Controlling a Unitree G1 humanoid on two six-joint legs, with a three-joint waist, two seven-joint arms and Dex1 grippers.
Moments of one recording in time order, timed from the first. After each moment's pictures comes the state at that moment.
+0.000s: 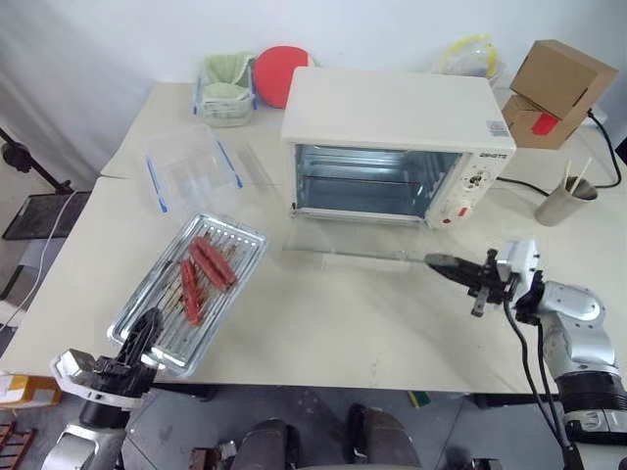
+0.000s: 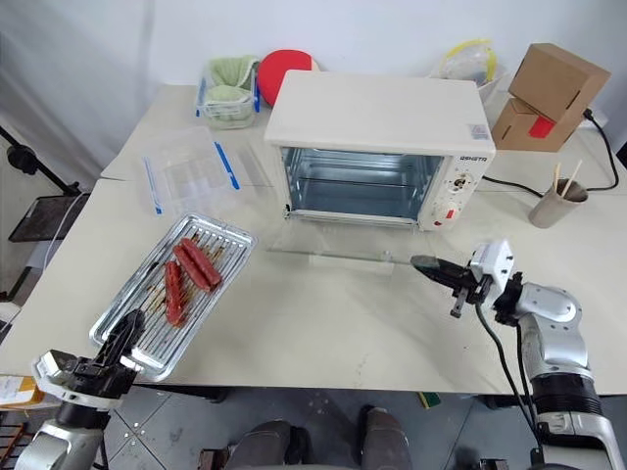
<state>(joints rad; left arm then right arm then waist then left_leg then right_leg) 0.32 0.17 0.76 -0.13 -1.96 1.01 -0.11 -0.34 -0.65 -0.14 0.32 0.51 -0.19 1.20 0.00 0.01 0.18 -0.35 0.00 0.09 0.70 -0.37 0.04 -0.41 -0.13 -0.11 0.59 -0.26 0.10</state>
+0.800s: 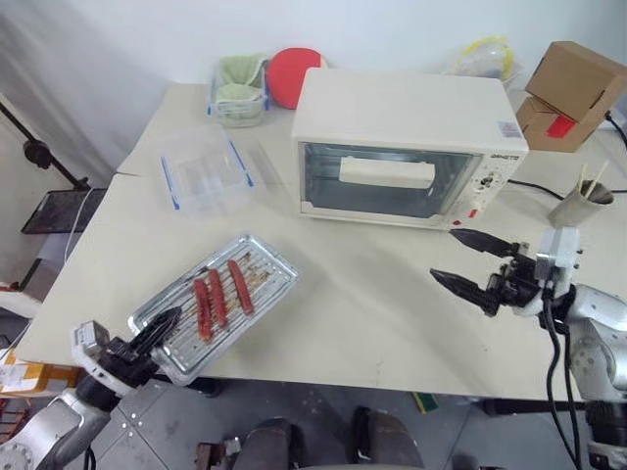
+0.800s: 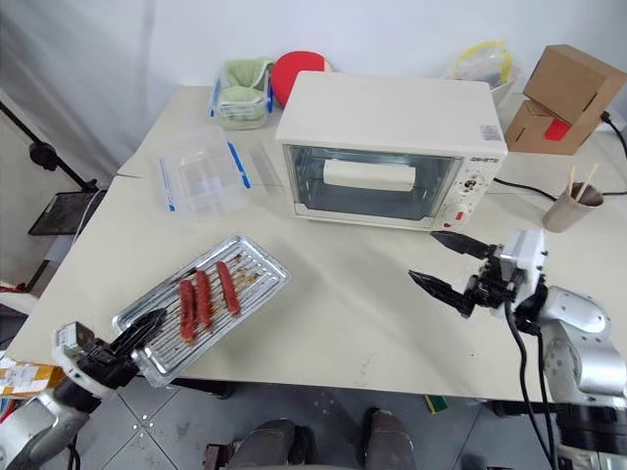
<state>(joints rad) 0.18 0.50 0.60 0.04 -1.96 1.15 -0.06 -0.10 -0.68 -0.30 -0.09 0.65 0.08 1.14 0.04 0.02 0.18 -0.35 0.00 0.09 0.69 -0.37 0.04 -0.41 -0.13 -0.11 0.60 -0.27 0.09</state>
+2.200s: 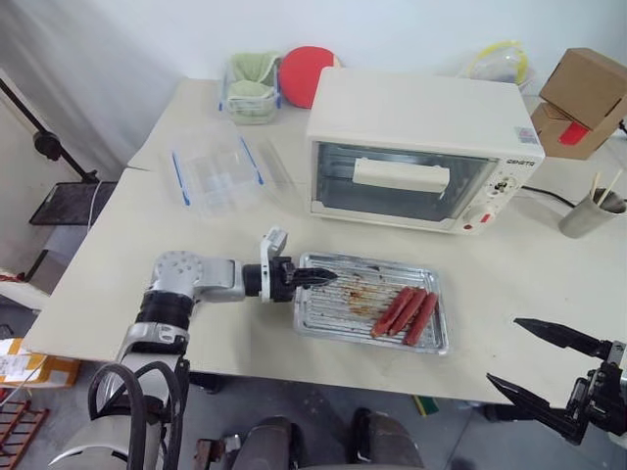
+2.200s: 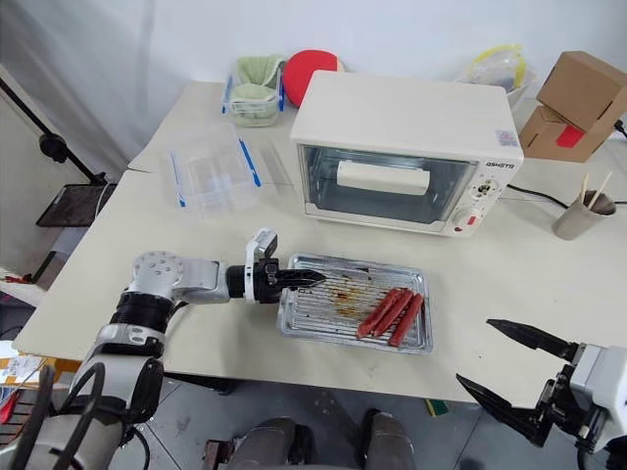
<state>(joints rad) -0.83 0.35 0.02 0.64 -1.25 1.45 -0.33 0.65 -0.66 -0.71 -0.58 0.69 0.07 1.13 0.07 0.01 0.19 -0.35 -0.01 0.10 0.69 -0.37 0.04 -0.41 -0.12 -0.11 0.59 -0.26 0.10</state>
